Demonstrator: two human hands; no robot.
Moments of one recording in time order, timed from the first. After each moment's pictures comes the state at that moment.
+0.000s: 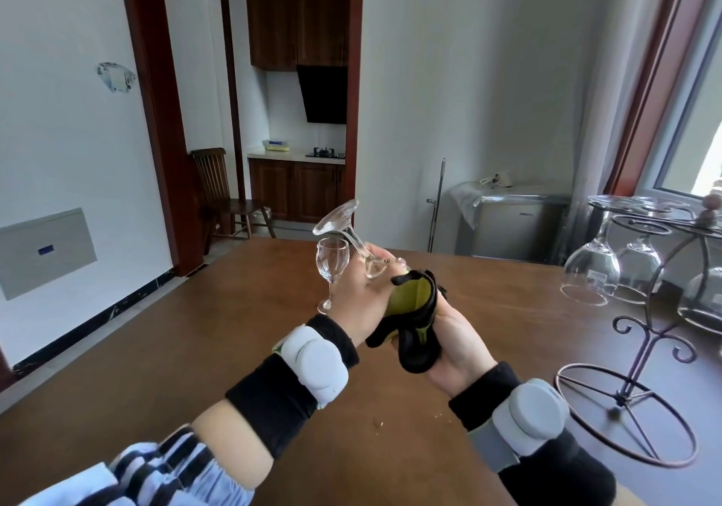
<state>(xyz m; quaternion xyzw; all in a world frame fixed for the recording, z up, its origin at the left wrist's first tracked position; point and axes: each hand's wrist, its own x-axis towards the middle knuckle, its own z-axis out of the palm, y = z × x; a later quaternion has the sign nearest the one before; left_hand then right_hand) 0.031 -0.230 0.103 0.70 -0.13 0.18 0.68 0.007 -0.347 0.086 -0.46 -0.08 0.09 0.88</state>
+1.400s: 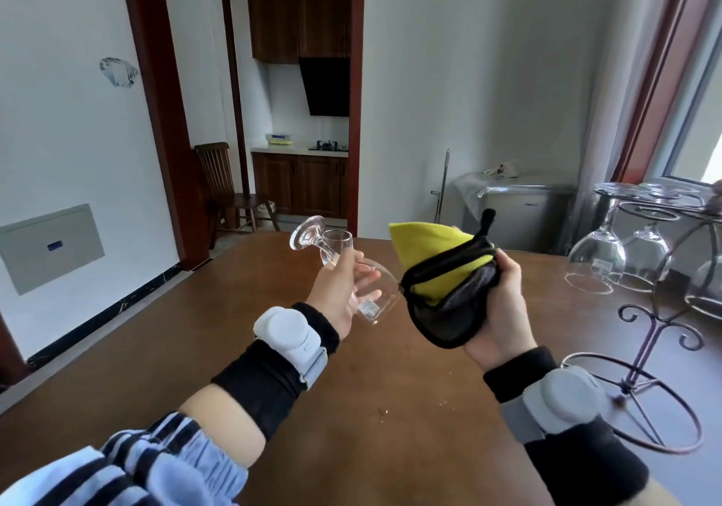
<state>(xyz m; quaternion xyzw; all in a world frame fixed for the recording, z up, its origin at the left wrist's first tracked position) 0.050 -0.204 0.093 0.54 0.04 0.04 0.84 0.014 -0.380 0.102 -0.38 -0.07 0.01 0.92</state>
